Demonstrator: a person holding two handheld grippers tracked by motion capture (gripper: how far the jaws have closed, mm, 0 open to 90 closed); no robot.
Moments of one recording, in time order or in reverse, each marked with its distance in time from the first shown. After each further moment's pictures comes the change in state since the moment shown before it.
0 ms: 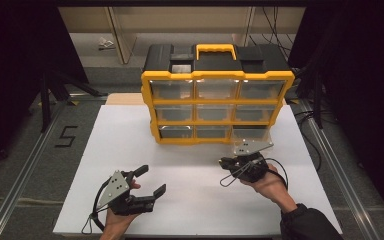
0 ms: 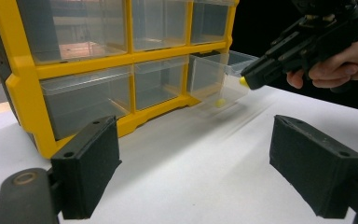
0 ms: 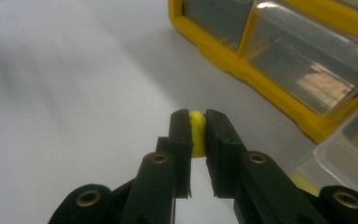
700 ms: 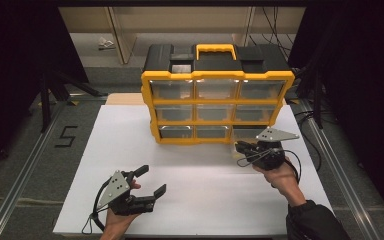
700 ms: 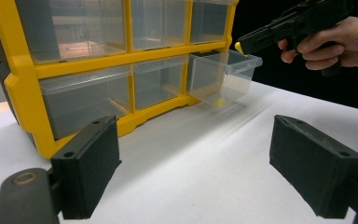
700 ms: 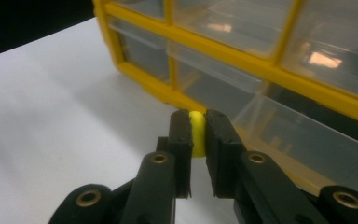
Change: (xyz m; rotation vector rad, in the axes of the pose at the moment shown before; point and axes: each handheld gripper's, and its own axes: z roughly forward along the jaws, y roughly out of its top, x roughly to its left) left arm 0.000 0.000 0.001 0.001 0.000 0.000; right arm -0.038 -0.002 -0.026 -0.145 -0.138 0.142
